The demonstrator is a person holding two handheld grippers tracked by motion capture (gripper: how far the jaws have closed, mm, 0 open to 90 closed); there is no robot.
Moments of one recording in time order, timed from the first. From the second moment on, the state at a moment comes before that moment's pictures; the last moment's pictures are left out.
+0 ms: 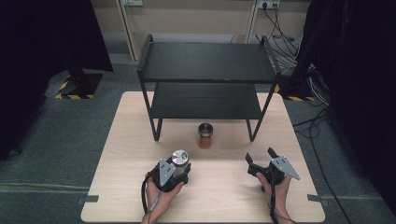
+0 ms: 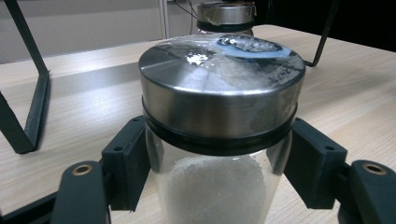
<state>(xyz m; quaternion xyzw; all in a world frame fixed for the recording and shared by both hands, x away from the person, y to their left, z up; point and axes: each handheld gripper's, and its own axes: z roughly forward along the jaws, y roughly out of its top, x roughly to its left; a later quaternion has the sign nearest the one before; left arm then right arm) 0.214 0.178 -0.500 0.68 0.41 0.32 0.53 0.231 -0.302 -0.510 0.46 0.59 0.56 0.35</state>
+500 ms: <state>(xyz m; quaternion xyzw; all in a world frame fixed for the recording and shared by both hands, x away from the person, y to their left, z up) 0.212 0.181 -0.504 0.66 0.41 0.32 0.54 0.231 -0.302 -0.511 0.46 0.59 0.56 0.35</state>
